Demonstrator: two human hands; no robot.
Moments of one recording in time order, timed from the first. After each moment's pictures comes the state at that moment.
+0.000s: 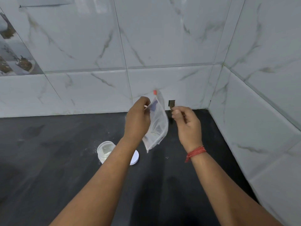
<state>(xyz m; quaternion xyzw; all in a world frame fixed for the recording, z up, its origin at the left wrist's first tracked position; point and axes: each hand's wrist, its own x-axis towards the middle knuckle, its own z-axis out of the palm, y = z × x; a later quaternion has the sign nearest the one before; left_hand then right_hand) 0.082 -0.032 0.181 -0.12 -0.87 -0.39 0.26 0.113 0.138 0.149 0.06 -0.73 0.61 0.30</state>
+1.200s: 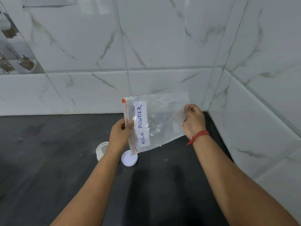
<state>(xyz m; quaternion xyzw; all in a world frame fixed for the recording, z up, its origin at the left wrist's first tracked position) 0.088 -0.091 0.120 0.05 -0.78 -0.62 0.09 0.049 0.171 0.140 -0.13 -0.56 0.80 0.13</state>
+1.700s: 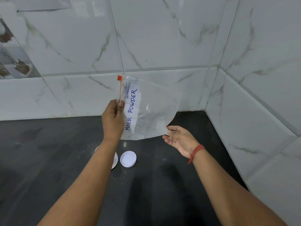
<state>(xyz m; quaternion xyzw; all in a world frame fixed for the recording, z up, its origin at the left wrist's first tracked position) 0.067 -0.085 0.171 -0.03 -0.78 -0.56 0.29 0.084 0.167 0.084 -0.11 -0.54 0.83 -0.12</state>
